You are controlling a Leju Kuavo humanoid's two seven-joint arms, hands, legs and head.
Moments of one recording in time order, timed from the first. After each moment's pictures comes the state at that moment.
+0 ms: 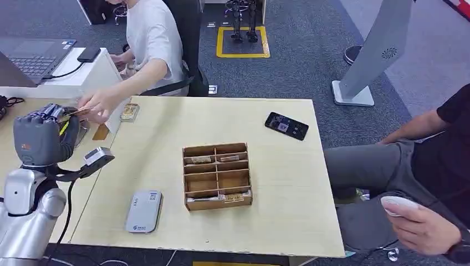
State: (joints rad) left arm -0.33 0.37 -0.05 -1.40 -1.00 0.66 -0.19; right arm -0.05 0.11 -0.59 -0.22 1.50 -0.32 -0.19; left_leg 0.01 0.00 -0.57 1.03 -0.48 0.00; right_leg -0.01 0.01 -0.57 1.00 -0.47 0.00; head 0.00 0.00
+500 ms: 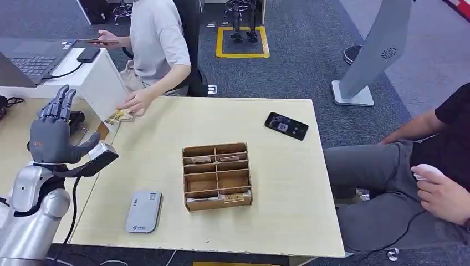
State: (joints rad) left arm -0.33 0.36 -0.09 -1.40 -0.93 0.48 -0.13; right arm -0.02 0.11 -0.56 -0.24 1.46 -0.32 -0.18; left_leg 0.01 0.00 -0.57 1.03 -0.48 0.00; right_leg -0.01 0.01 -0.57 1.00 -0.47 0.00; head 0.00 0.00
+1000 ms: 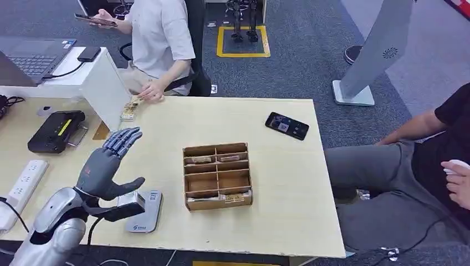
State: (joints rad) left arm -0.15 0.39 -0.26 -1.65 -0.80 0.15 -0.26; right arm 0.04 0.14 -0.49 -0.38 1.40 -0.23 -0.13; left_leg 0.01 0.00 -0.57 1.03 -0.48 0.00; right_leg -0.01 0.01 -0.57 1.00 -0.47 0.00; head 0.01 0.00
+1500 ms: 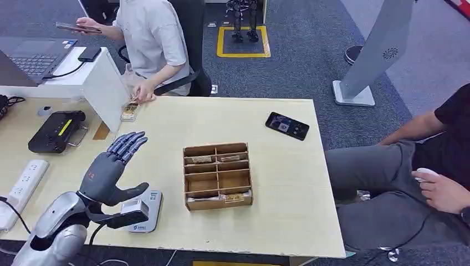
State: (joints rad) left arm -0.13 0.41 -0.30 -1.70 -0.81 0.13 -0.28; right arm 0.06 0.15 -0.47 -0.43 1.39 -0.23 -0.13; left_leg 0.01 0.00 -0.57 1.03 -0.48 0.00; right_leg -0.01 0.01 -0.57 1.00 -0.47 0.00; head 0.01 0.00
